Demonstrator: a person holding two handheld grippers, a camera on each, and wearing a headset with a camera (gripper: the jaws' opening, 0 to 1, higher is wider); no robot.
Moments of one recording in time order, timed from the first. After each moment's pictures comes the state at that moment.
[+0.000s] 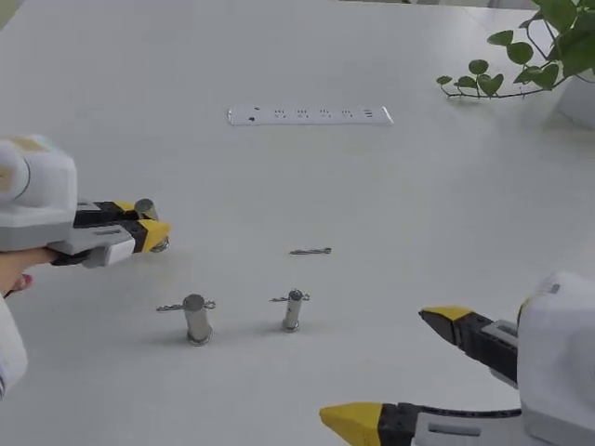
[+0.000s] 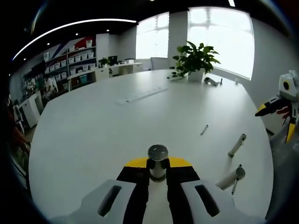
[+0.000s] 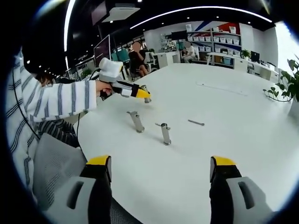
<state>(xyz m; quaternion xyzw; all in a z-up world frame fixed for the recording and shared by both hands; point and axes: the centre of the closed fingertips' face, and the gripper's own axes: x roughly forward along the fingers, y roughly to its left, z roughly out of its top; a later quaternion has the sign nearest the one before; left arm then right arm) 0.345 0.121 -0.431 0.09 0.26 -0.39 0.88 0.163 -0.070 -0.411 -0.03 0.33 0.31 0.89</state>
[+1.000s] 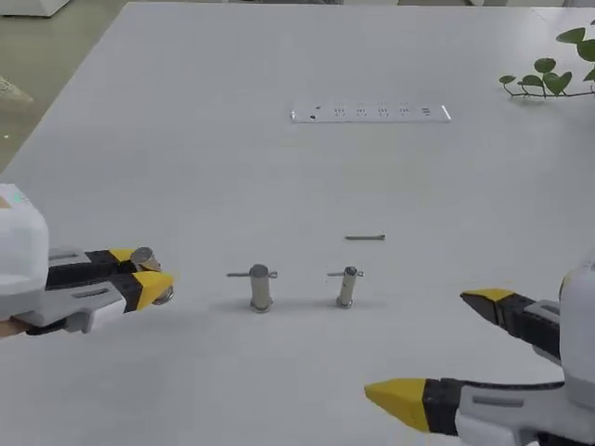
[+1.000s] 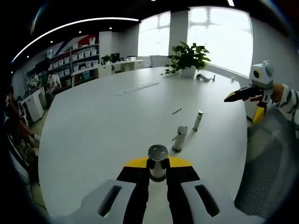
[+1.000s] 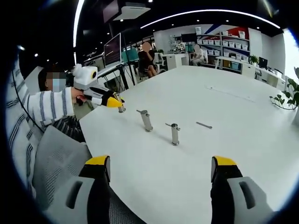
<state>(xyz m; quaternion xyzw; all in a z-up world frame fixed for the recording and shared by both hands) 0.215 0.150 -0.420 0.09 0.27 -0.38 0.88 0.150 -0.061 -0.407 -0.04 0.31 0.34 0.89</state>
